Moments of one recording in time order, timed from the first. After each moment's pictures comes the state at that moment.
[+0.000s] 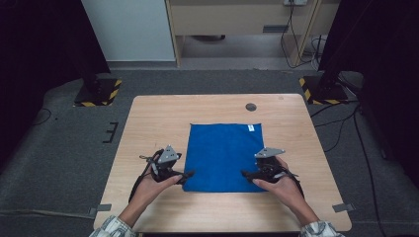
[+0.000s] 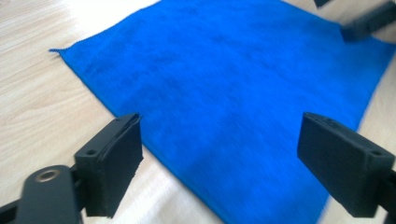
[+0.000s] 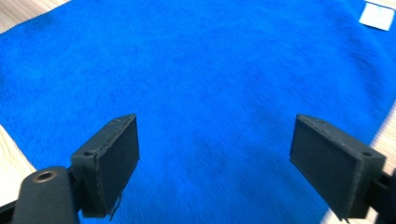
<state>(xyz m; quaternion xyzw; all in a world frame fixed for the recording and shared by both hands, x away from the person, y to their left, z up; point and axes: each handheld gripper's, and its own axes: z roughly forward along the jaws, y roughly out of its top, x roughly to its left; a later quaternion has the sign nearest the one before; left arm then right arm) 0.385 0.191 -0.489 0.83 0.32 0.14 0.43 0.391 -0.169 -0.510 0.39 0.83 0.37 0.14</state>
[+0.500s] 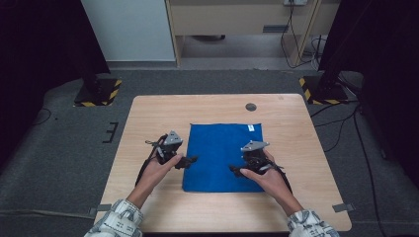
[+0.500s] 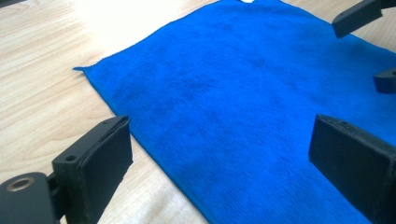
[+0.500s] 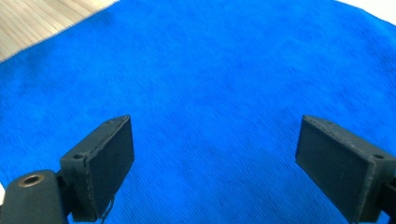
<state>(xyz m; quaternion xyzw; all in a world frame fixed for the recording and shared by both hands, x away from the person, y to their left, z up) 0.434 0.183 -0.489 0.83 0.34 0.14 0.42 0.414 -0.130 -0.509 0.38 0.83 0.38 0.13</state>
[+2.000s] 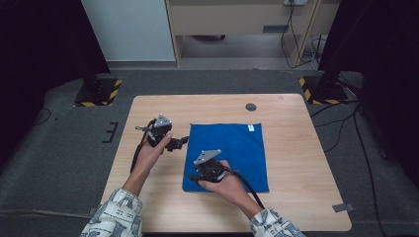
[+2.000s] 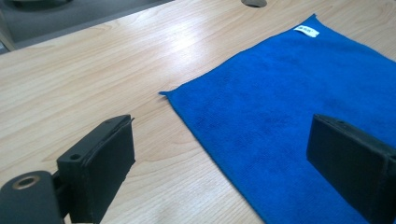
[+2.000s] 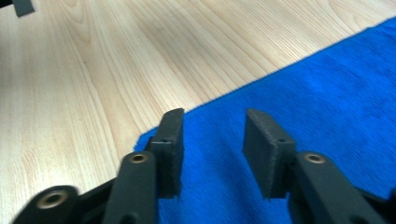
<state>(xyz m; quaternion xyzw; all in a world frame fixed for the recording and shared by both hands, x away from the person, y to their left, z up) 0.478 0.216 -0.471 0.80 0.39 0.18 0.42 0.385 0.000 -0.504 0.25 0.88 0.40 0.06</state>
